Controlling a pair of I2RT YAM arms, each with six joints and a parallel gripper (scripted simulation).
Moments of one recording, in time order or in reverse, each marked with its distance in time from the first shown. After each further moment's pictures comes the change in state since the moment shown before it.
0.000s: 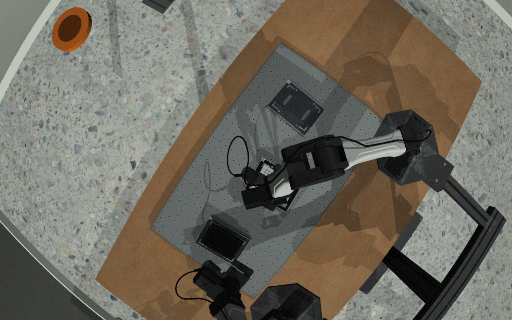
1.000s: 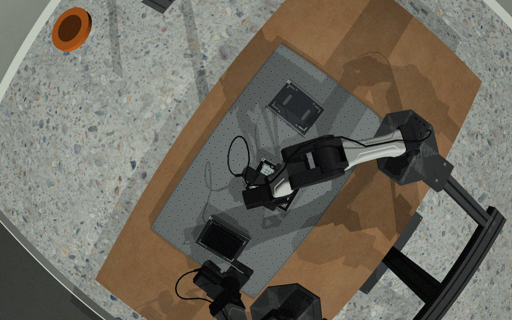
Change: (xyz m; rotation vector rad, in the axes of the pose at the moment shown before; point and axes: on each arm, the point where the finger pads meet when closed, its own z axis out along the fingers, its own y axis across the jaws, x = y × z) left arm 0.000 0.000 0.000 0.000 0.000 0.000; right arm 0.002 -0.002 0.001 0.002 0.002 -0.001
